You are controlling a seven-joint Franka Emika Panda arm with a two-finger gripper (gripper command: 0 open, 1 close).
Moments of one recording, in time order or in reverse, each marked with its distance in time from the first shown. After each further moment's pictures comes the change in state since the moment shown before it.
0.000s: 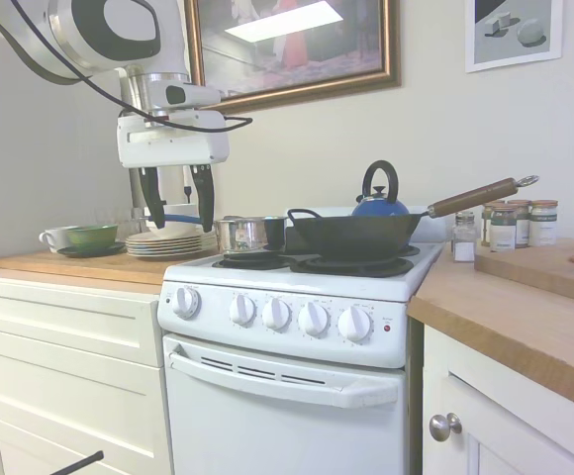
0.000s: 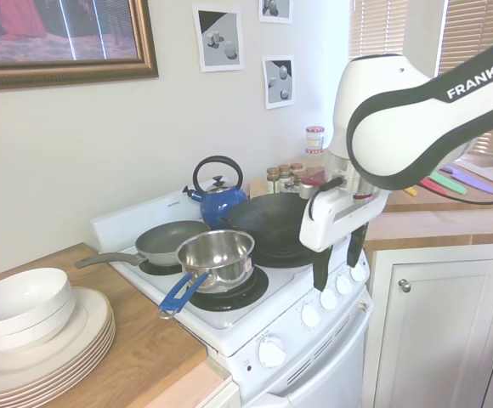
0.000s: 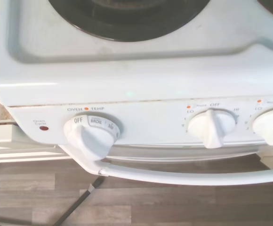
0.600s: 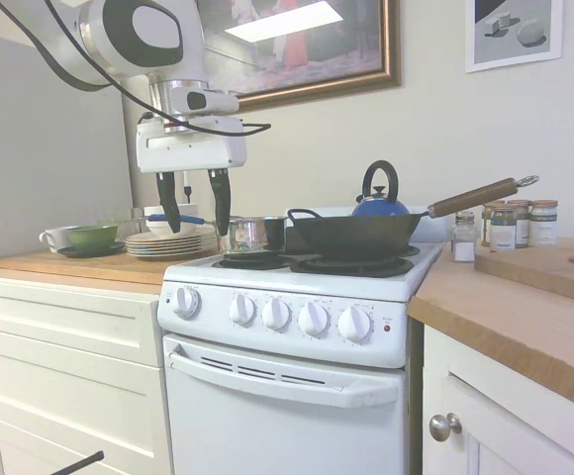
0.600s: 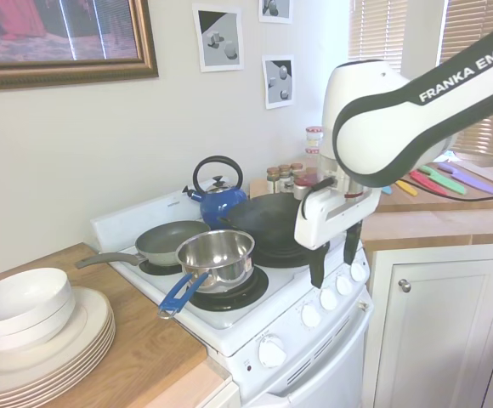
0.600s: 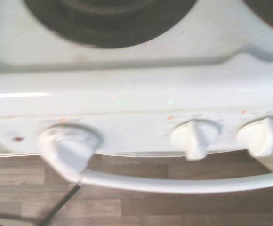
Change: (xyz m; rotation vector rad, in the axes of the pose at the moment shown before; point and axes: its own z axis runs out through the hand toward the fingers) arm 0.034 -0.009 0.011 -0.048 -0.015 0.005
